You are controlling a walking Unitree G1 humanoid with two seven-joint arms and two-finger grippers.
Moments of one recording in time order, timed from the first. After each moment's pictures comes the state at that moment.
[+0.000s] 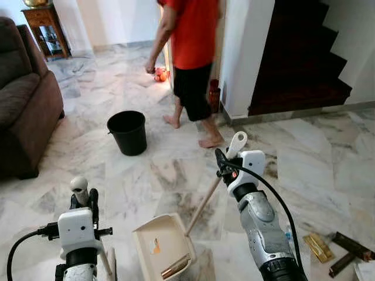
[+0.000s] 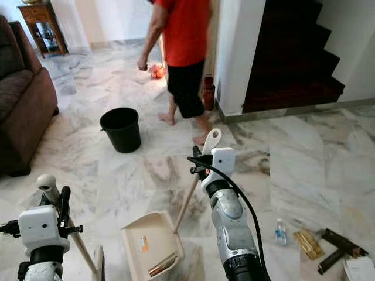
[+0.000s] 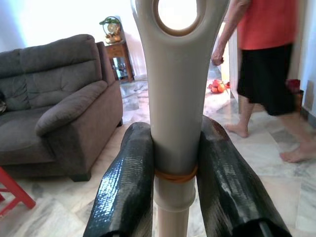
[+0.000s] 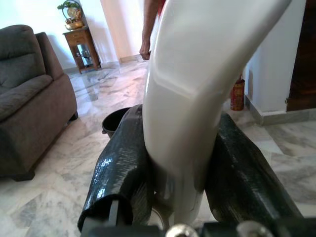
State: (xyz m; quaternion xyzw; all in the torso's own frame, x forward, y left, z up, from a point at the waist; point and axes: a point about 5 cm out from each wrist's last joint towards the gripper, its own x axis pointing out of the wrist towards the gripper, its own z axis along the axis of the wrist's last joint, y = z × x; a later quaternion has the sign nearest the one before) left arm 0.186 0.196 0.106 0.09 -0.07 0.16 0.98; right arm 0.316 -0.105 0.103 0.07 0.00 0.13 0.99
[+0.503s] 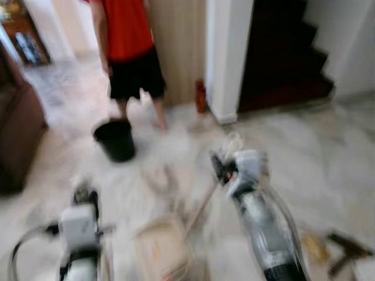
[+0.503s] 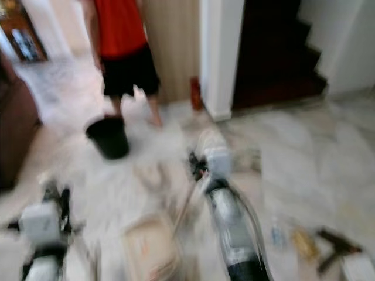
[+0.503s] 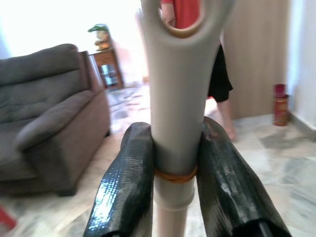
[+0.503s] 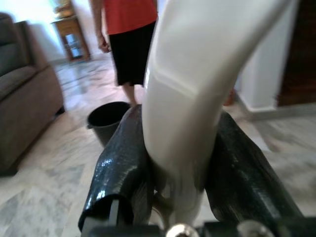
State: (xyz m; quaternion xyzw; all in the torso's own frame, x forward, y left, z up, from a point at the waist) left arm 0.187 0.189 0.107 0.08 -0.07 0.16 0.98; right arm 0.311 -0.118 0.094 0.04 0.02 0.13 0.99
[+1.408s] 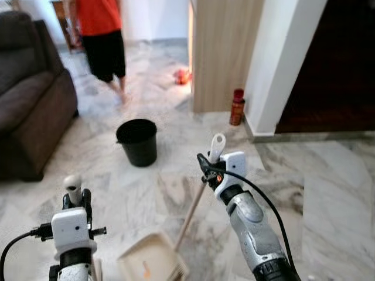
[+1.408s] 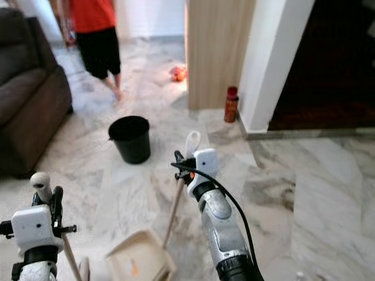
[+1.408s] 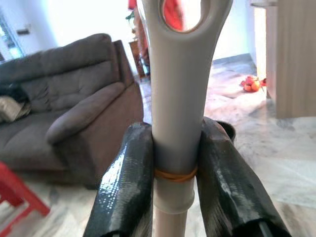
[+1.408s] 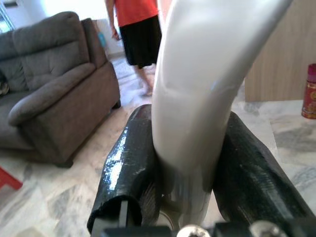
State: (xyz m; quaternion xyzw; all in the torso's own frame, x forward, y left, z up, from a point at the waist) left arm 0.186 0.200 0.106 0.10 -0.07 0.17 0.98; right arm 0.310 -0.086 0.099 0.06 0.02 0.20 0.98
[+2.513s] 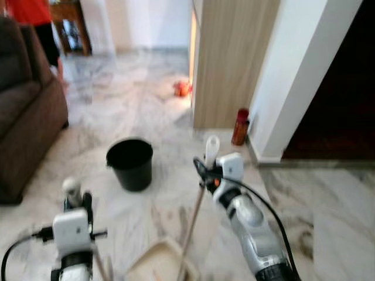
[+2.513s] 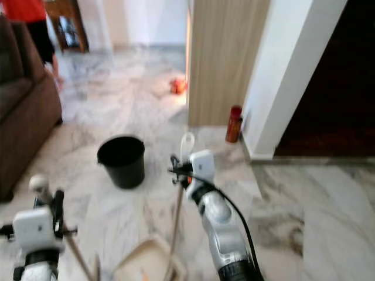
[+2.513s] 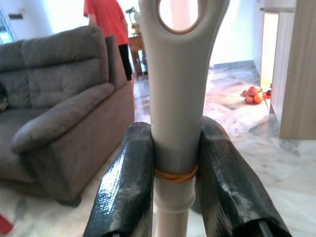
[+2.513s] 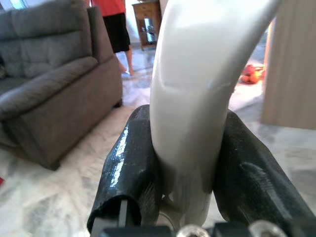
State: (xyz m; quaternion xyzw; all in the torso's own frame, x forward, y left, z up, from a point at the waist) left arm 0.186 0.200 0.107 0.10 -0.07 0.17 0.98; right arm 0.305 -0.077 0.099 0.06 0.02 0.24 0.97
